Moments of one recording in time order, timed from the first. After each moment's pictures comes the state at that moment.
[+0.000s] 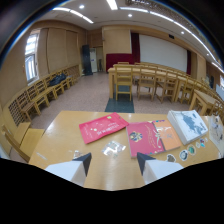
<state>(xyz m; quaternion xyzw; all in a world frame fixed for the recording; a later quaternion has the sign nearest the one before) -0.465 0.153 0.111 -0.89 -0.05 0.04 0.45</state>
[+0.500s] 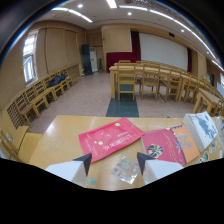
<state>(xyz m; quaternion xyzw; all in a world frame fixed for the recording) -0.512 0.241 0.070 -0.89 -0.05 0.05 0.44</state>
